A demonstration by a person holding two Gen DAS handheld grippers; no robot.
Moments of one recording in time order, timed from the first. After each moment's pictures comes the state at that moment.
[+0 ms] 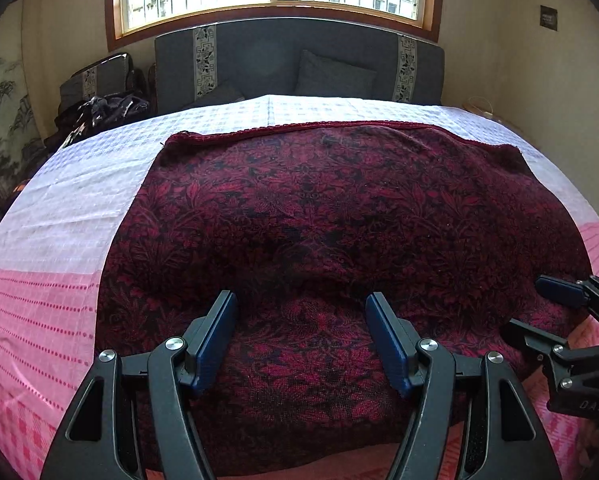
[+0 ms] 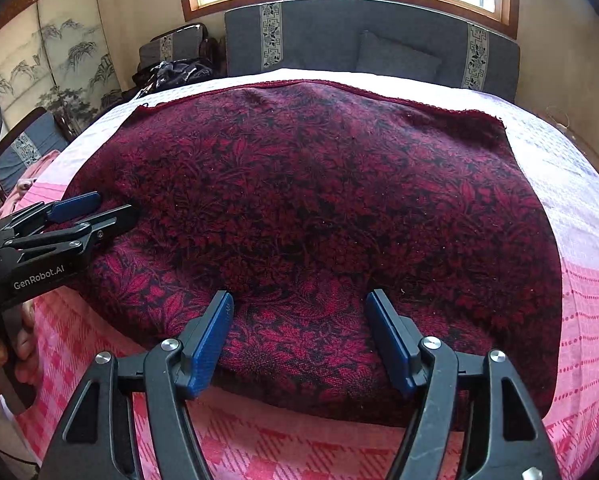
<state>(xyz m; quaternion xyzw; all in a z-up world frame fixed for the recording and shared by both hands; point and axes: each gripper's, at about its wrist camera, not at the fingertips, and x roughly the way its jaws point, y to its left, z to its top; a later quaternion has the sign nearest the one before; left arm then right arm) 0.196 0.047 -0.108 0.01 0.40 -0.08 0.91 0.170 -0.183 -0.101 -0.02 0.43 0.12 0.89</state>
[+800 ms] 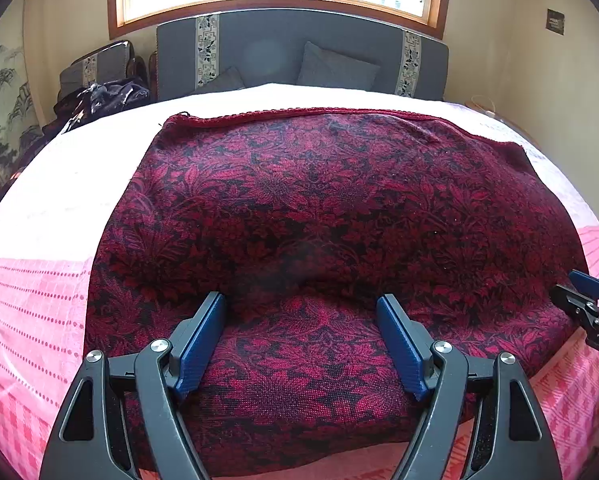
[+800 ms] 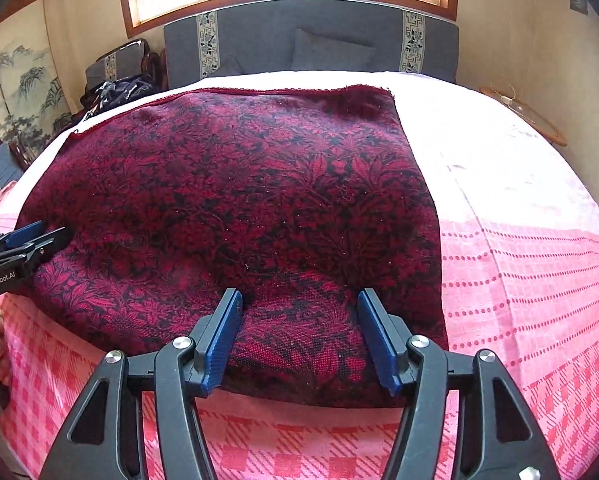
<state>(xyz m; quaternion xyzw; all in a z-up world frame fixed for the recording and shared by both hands) 0.200 0.051 -0.112 0.00 0.41 -0.09 0.91 0.164 -0.258 -0.097 0.02 0.43 0.03 0.90</state>
